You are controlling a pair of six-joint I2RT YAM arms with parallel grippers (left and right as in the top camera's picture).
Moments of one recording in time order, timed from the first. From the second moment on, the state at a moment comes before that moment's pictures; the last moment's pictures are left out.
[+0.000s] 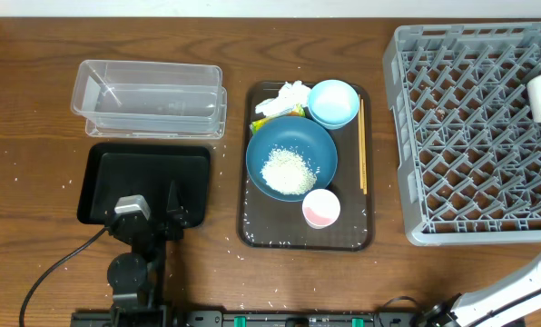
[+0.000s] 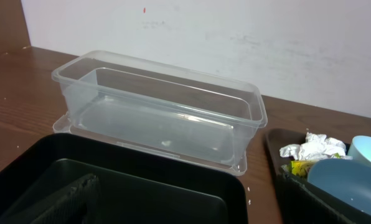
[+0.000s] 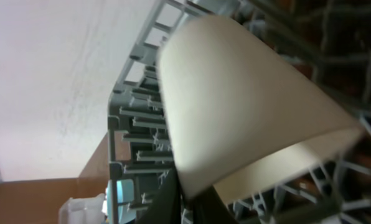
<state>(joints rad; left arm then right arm) 0.05 0.01 0.02 -0.12 -0.03 -0.21 -0.85 2.11 1.61 -0.58 -1.02 0.18</state>
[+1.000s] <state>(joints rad) 0.05 0.01 0.02 -0.12 -0.03 -0.21 -0.93 1.75 1.59 -0.69 -0.76 0.22</state>
